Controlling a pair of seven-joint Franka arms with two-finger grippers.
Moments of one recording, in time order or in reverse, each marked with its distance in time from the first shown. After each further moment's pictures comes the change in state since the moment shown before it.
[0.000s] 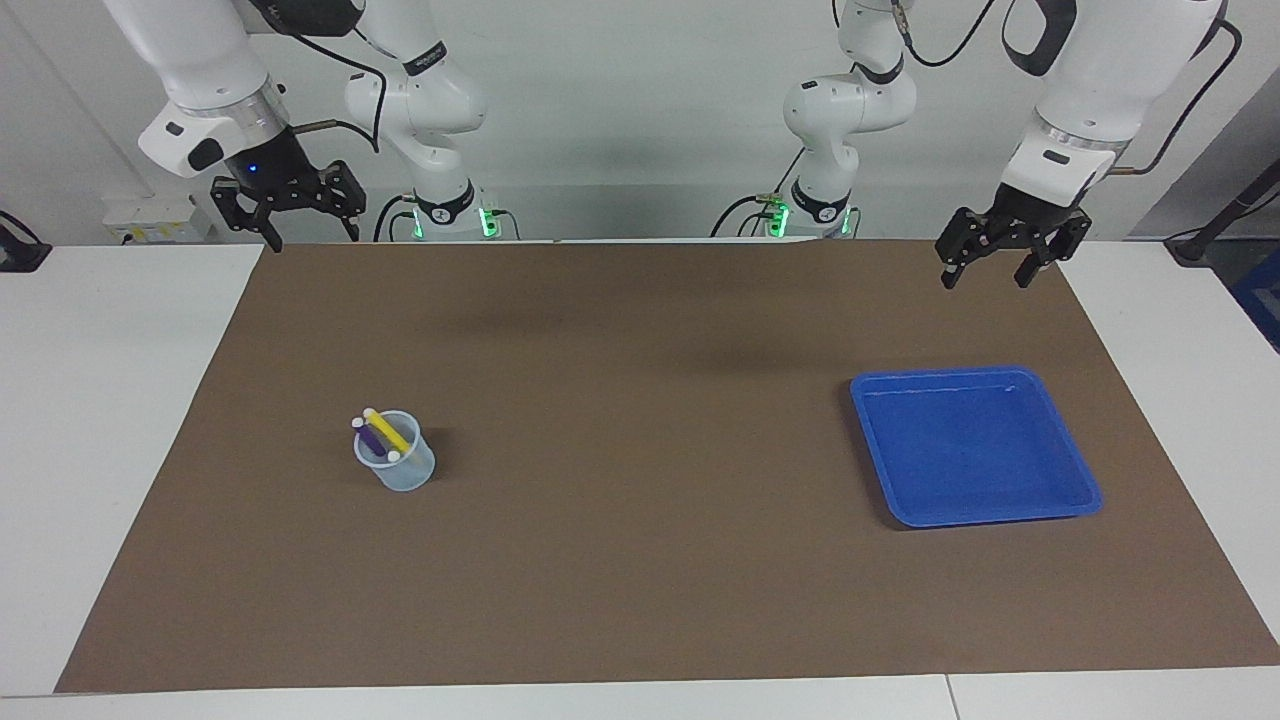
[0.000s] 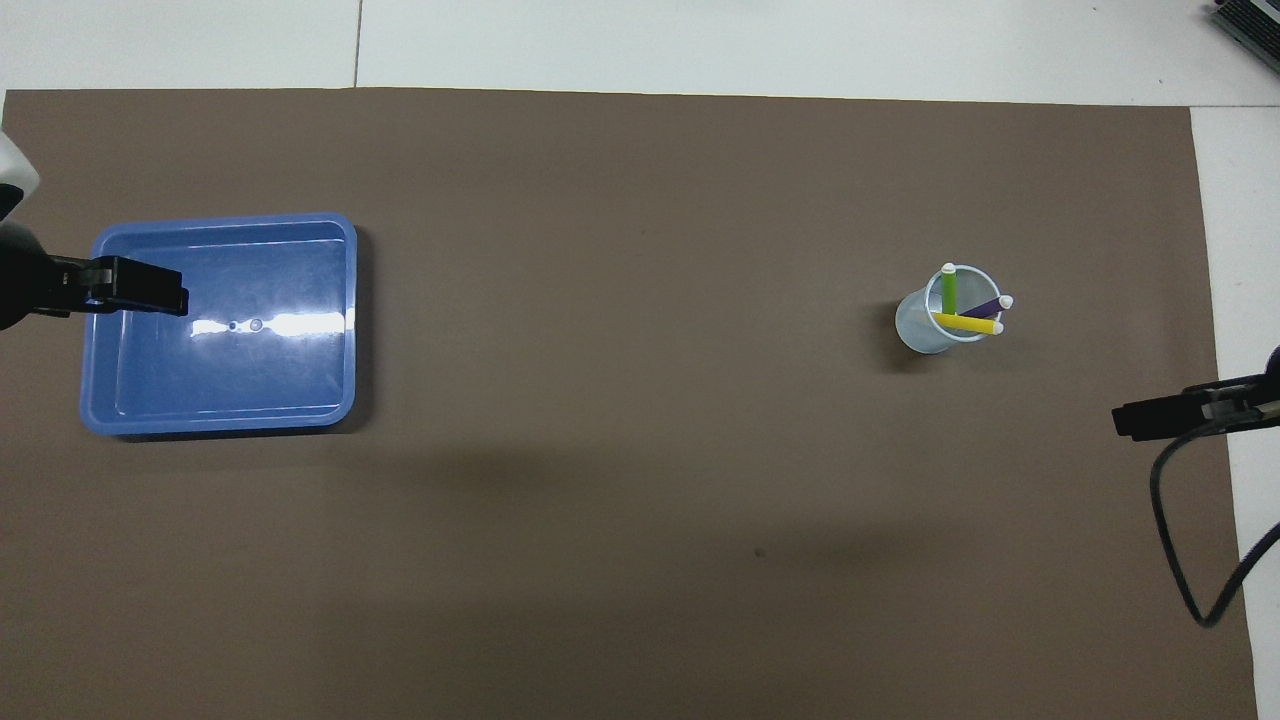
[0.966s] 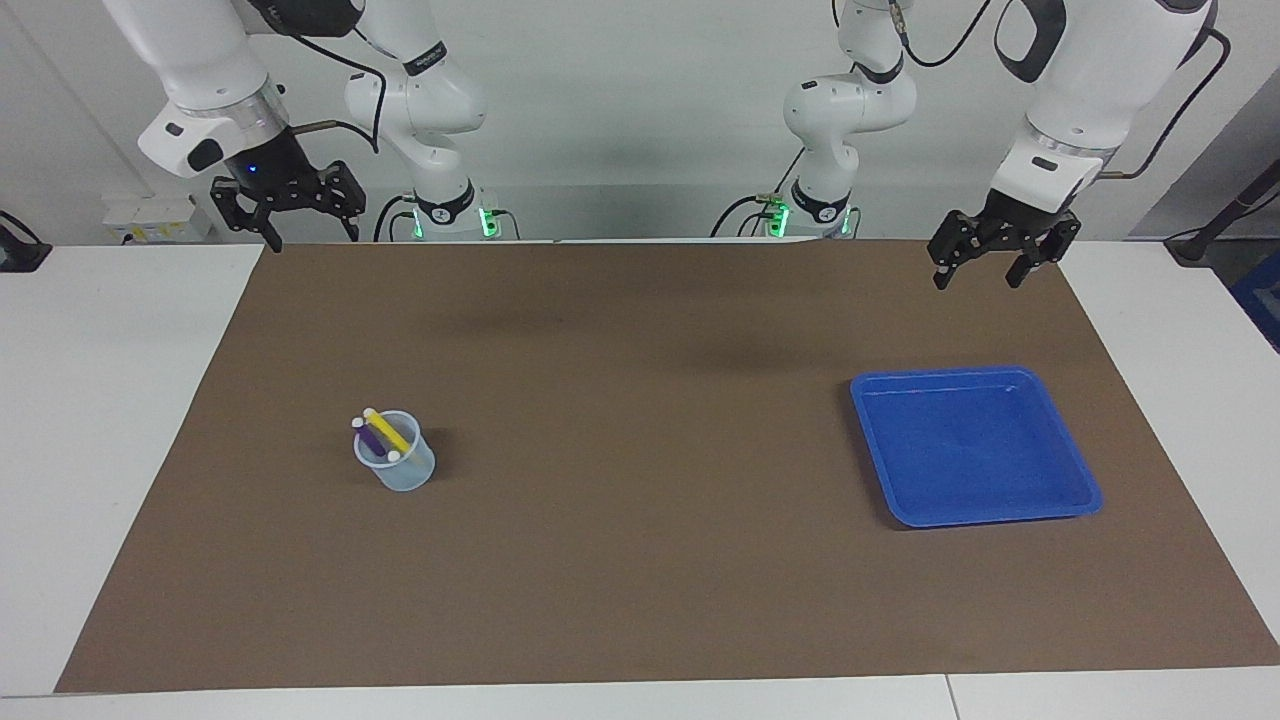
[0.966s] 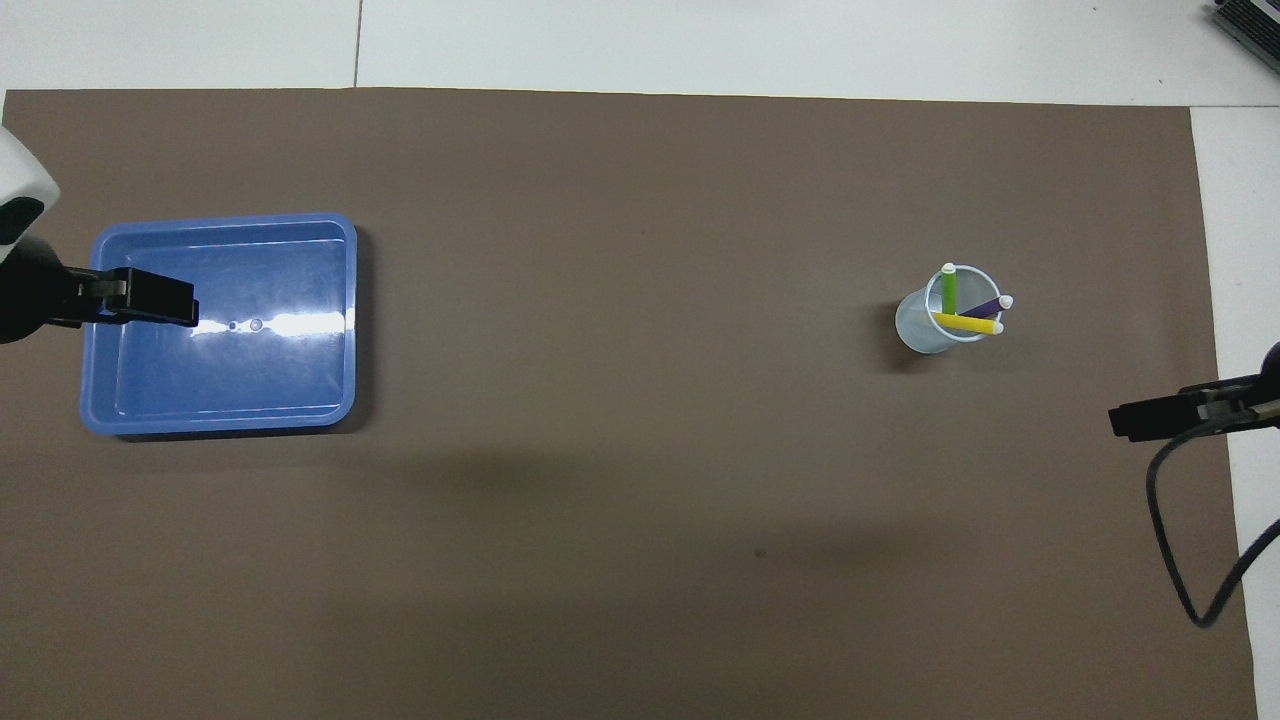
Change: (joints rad) left arm -0.001 -0.012 -0.006 -0.034 0.000 -0.002 -0.001; right arm -0.002 0.000 -0.002 -0.001 0.000 0.000 0.000
